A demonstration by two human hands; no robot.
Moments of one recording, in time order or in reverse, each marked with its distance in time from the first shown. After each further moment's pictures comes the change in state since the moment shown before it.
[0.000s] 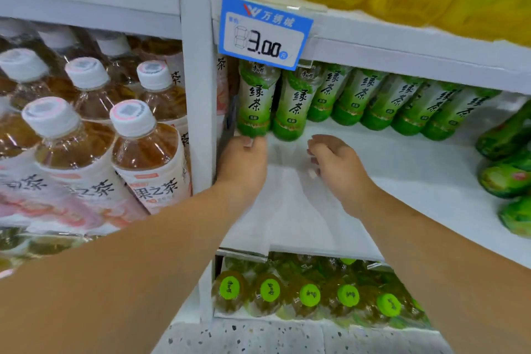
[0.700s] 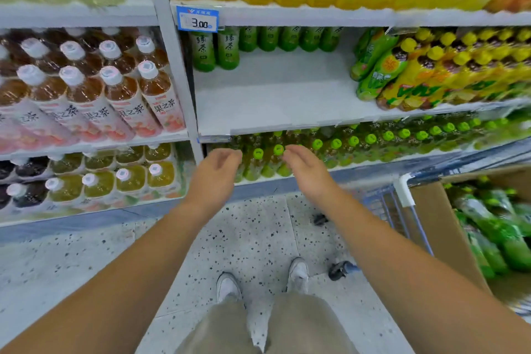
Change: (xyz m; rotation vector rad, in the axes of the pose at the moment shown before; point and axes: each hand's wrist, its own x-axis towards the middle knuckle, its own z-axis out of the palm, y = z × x) left_hand -0.269 0.034 -0.144 0.129 -0.508 -0.120; right_hand -0.322 -0.020 -0.079 -0.109 -0.074 0.233
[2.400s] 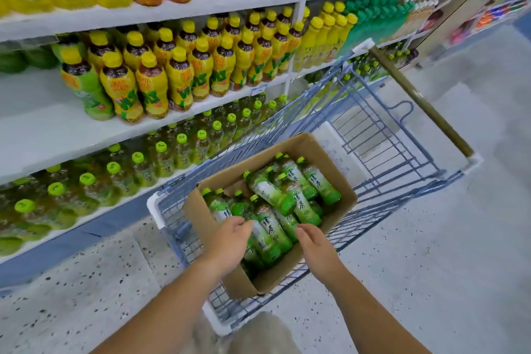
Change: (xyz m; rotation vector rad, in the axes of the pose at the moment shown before) left_hand -0.119 0.114 0.563 0.238 -0.663 -0.162; right_hand -0.204 0.313 -0.464 0.062 0.390 0.542
